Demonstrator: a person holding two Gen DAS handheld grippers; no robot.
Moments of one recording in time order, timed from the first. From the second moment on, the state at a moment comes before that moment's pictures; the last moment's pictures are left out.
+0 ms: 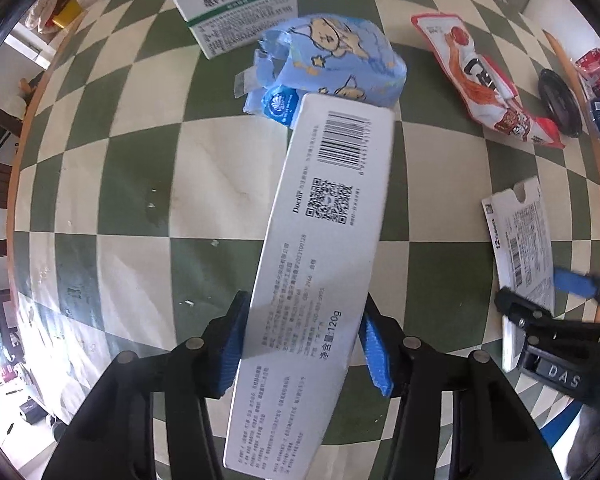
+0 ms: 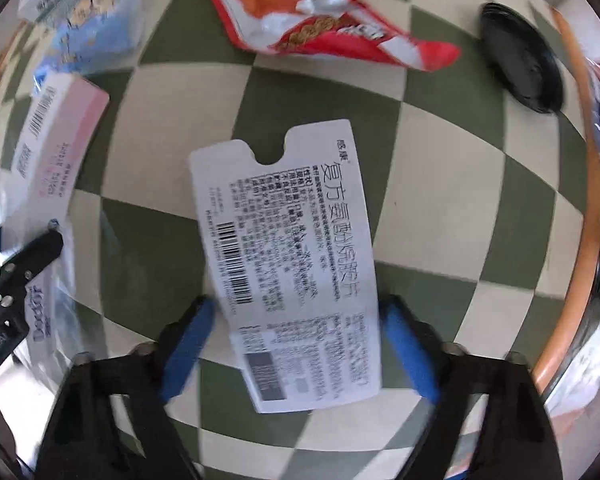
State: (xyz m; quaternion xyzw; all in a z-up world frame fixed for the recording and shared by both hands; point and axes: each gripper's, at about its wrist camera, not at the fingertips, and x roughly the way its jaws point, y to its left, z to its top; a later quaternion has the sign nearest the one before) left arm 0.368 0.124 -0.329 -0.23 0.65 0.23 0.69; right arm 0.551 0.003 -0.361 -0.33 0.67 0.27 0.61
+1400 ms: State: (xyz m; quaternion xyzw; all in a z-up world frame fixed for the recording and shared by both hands) left arm -0.069 0.055 -0.429 -0.41 0.63 0.18 0.63; right arm 0.058 -0.160 -0.378 -0.05 0.72 0.28 0.63
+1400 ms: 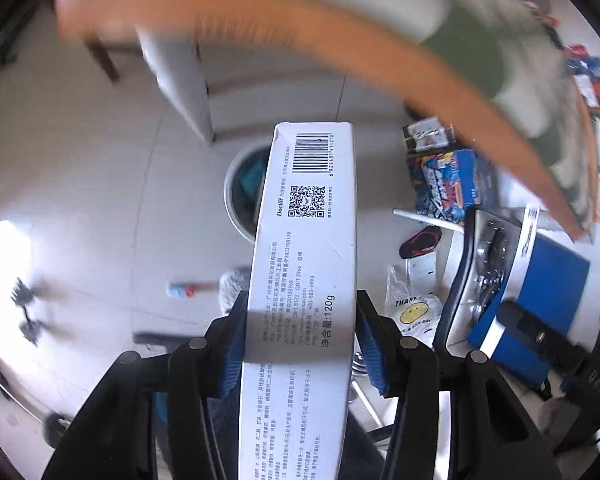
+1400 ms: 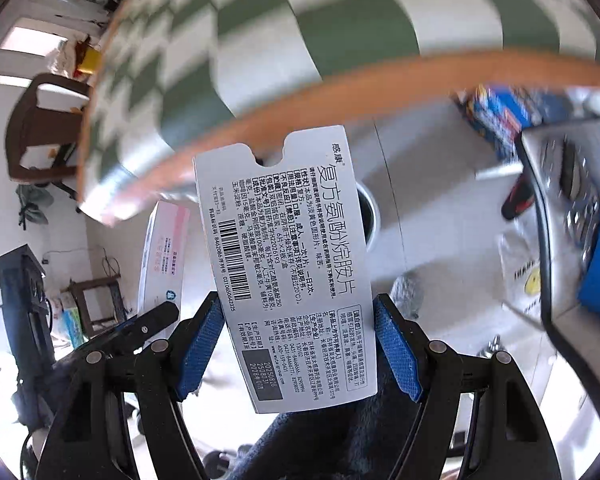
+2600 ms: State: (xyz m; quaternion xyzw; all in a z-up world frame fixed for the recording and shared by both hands) left arm -0.044 0.083 -0.675 -0.29 0.70 0.23 0.62; right arm 0.088 -0.101 -0.750 -0.20 0.72 0.21 0.63
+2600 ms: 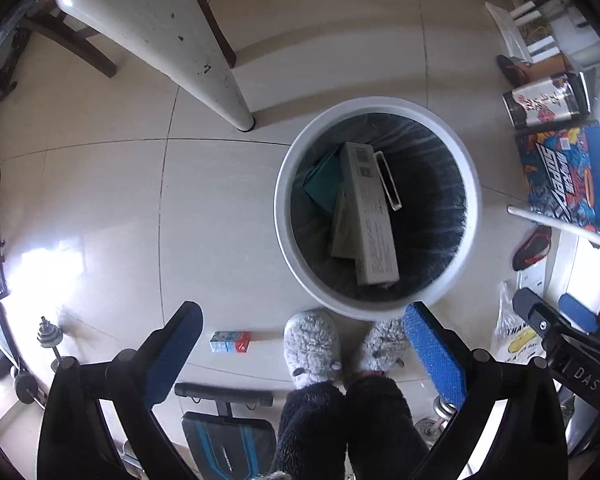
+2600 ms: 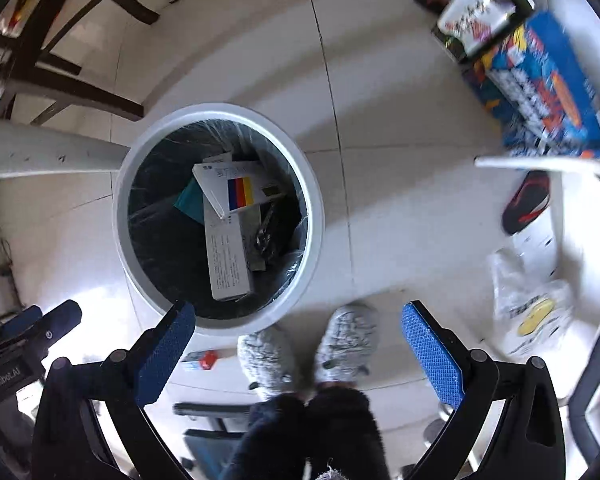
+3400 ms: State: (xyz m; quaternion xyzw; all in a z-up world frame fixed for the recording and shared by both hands) left arm -0.103 0.025 -0.424 -0.28 0.65 0.23 0.67; right arm 0.020 -0.132 -0.463 -0.21 0.65 0.24 0.69
